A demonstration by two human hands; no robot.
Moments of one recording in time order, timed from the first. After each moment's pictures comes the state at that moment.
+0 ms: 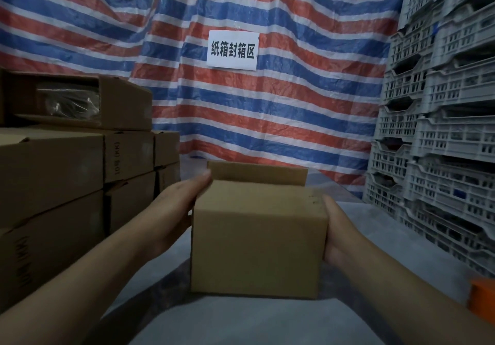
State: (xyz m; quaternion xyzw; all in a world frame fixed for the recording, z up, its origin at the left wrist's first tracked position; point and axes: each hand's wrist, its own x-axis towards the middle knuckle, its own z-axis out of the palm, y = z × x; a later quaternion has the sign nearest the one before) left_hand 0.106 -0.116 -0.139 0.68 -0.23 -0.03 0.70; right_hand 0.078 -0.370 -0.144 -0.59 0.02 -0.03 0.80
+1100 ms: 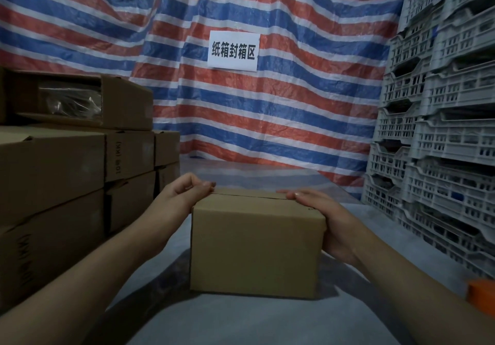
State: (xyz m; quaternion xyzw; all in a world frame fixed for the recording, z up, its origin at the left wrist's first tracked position) left_hand 0.110 -0.113 -0.143 0.71 -0.22 0.10 0.66; right_hand 0.076 -0.383 -0.138 -0.66 -0.10 -0.03 0.74
